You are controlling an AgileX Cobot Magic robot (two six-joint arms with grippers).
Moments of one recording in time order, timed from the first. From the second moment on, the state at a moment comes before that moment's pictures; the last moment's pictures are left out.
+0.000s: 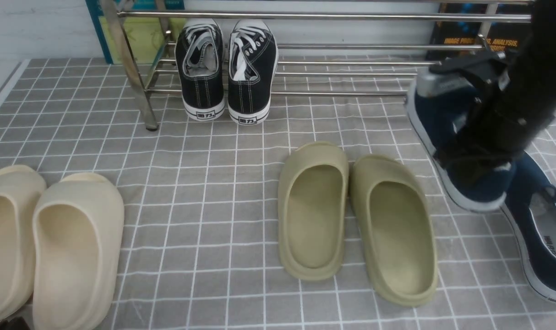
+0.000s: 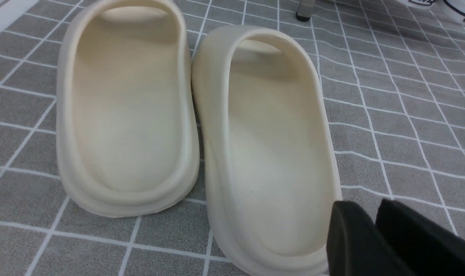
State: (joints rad) right arm 0.32 1.72 -1.50 0.07 1.17 -0.09; left arm 0.03 -0.01 0.03 -0.02 0.37 -0.21
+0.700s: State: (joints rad) right arm 0.32 2.32 -2.33 -0.09 1.27 -0.14; left arm 0.03 -0.01 0.03 -0.02 0.37 -0.21
